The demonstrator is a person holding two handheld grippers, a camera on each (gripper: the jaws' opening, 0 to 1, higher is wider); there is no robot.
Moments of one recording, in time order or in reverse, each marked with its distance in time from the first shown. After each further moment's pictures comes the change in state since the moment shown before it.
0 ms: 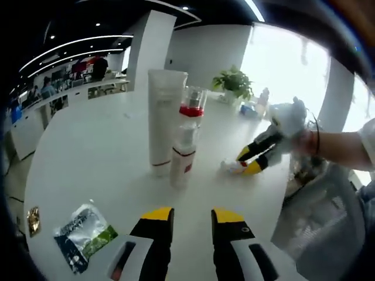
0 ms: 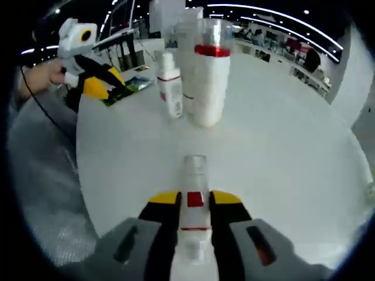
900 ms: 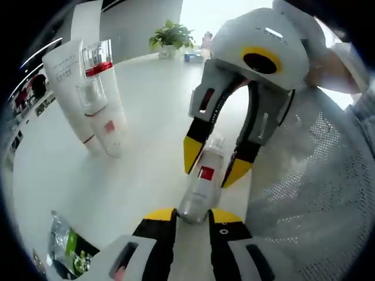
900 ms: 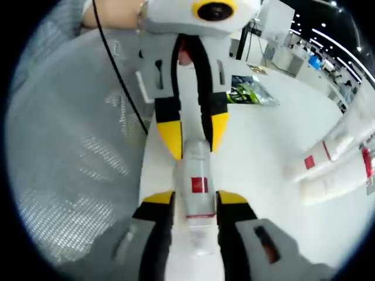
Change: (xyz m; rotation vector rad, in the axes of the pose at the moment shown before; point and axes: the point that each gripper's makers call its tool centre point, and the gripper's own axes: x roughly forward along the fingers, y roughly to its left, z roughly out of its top) left arm 0.013 -0.049 -0.075 0.337 0.326 -0.205; right arm 0.020 0.103 0.023 -0.388 0.052 0.312
